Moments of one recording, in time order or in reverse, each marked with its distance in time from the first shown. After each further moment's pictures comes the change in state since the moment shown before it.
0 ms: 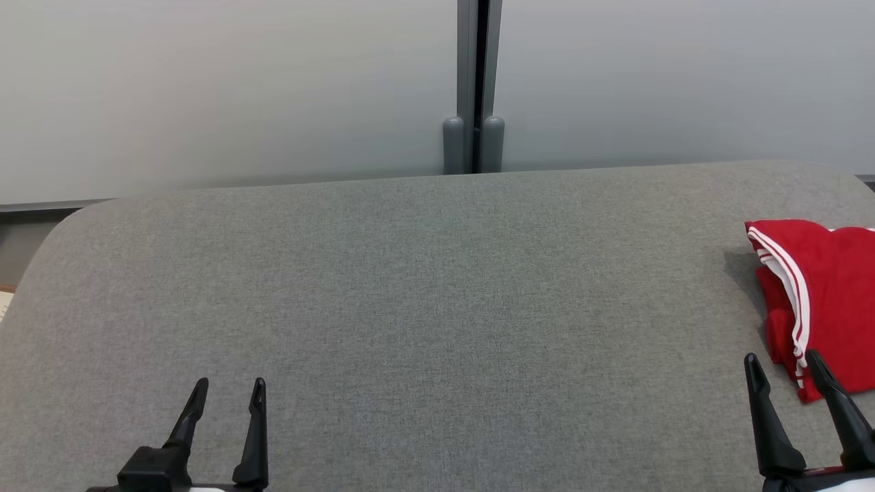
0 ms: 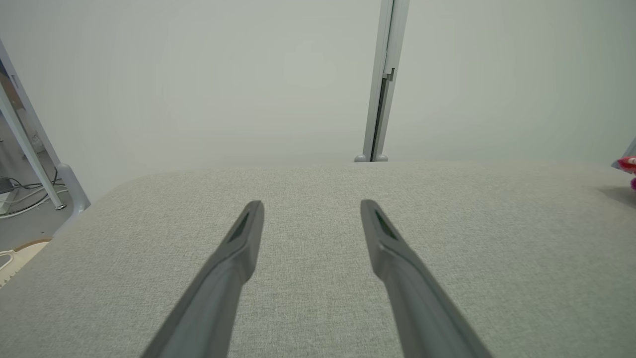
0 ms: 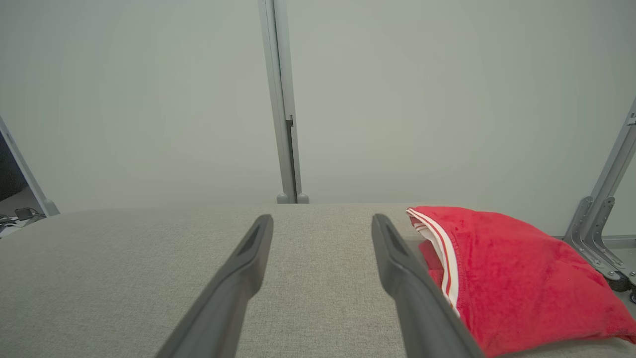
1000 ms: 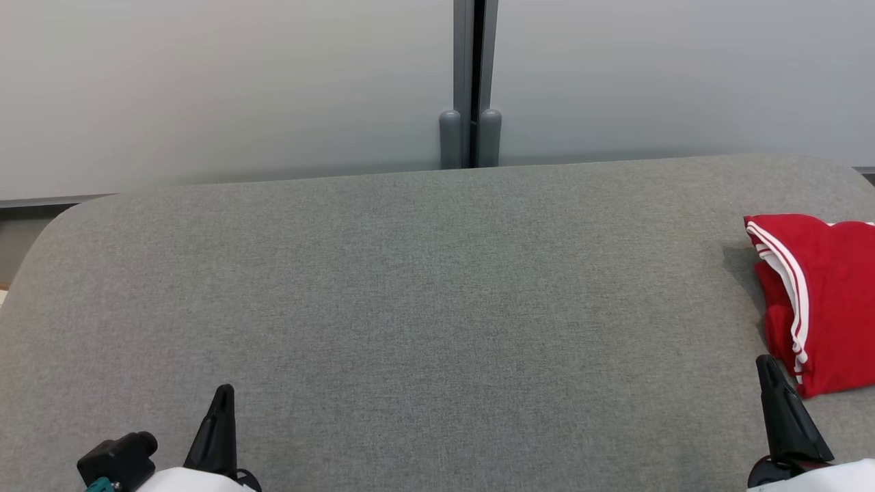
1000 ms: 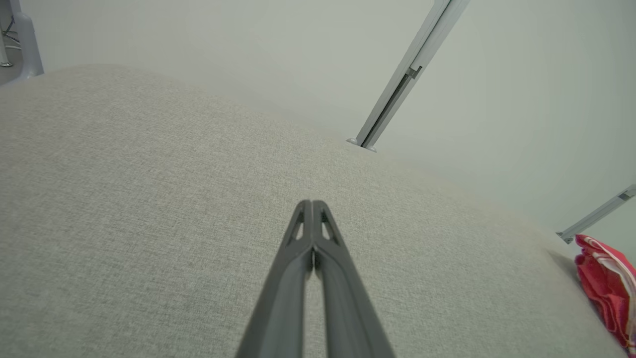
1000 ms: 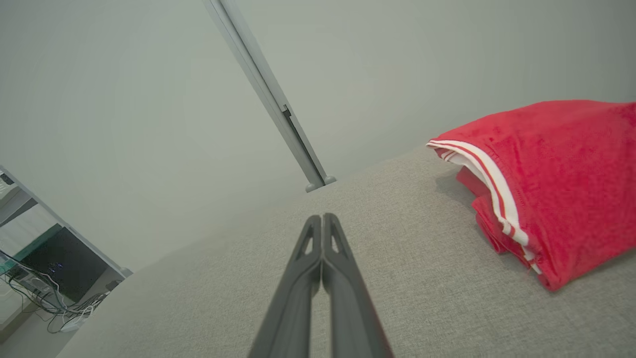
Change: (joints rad) left arm -0.033 -0.059 0.058 0.085 -0.334 -0.070 0.064; right arm -0.069 0.021 0.015 0.156 0.373 0.000 0.006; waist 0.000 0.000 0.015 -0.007
